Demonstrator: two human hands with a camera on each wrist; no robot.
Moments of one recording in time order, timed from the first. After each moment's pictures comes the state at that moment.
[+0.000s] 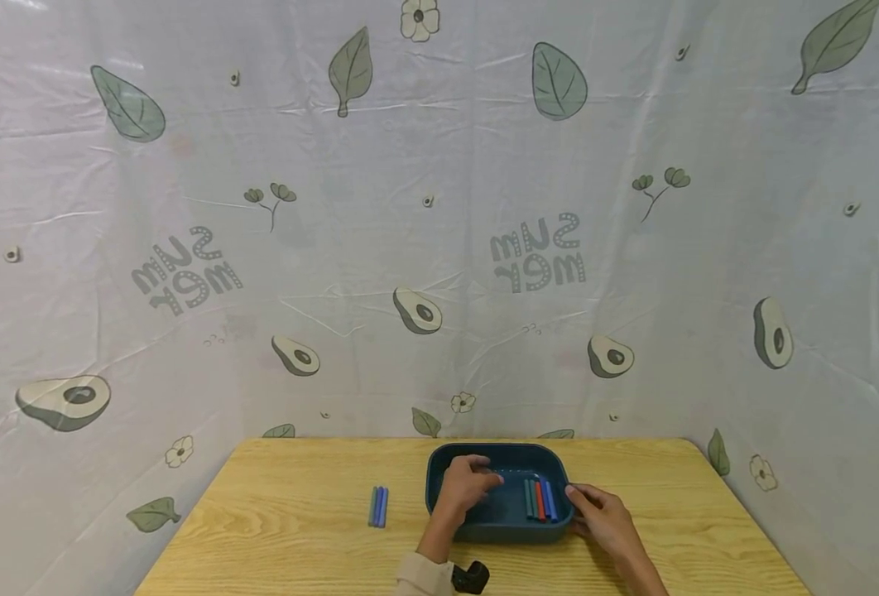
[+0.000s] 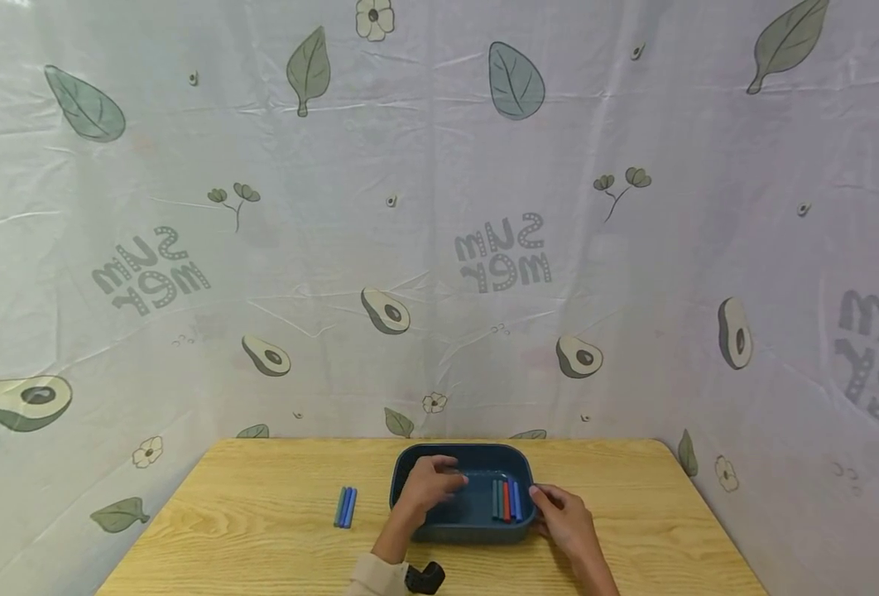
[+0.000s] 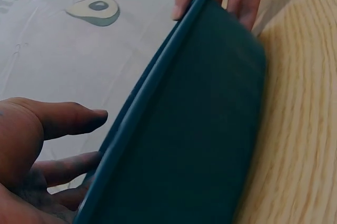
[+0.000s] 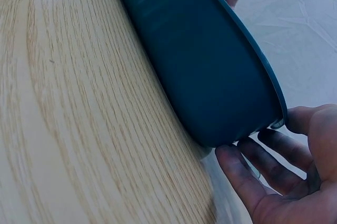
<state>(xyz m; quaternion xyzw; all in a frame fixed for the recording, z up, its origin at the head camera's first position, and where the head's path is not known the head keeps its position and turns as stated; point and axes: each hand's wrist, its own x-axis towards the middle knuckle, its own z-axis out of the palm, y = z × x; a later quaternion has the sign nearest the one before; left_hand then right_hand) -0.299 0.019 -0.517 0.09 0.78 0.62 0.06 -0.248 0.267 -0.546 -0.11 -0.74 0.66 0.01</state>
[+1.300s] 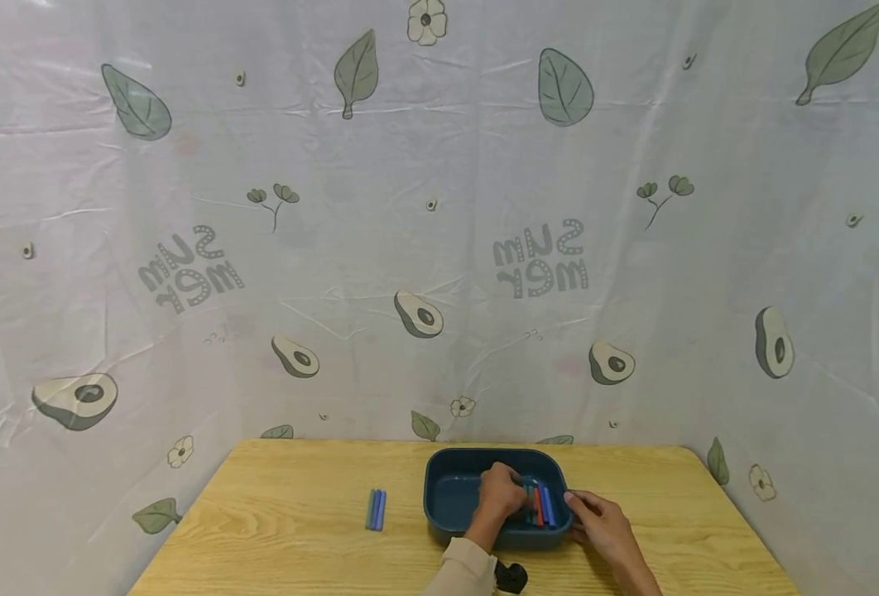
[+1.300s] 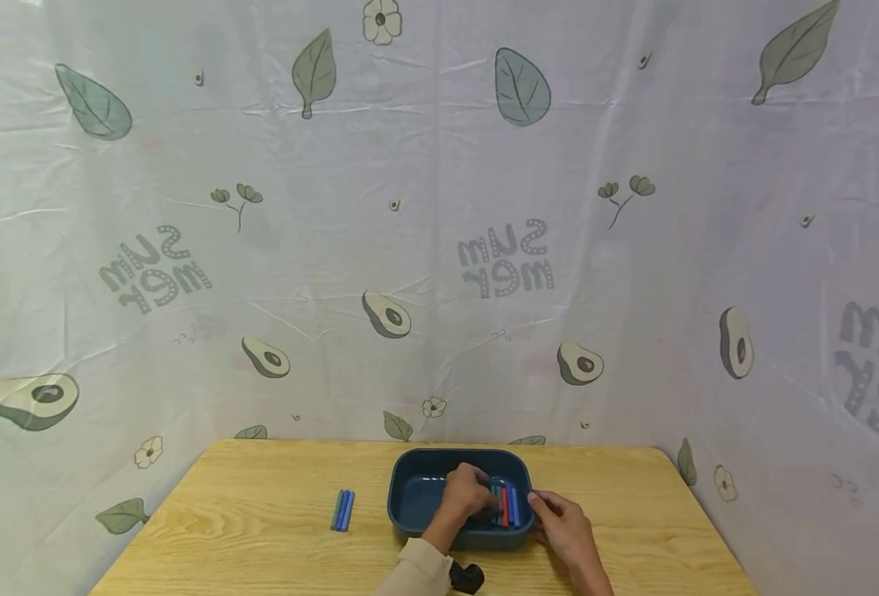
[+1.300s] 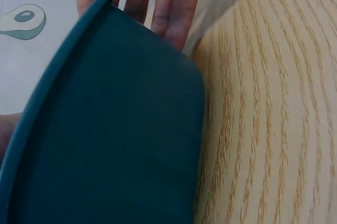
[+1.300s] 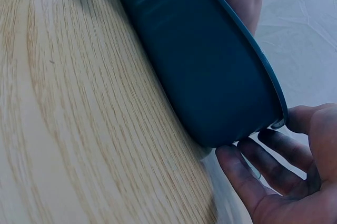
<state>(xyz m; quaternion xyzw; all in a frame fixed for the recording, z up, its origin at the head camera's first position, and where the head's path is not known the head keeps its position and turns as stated) -0.315 0.091 -0.530 0.01 0.90 0.44 0.02 -0.249 0.266 -0.546 -0.12 -0.77 0.63 0.01</state>
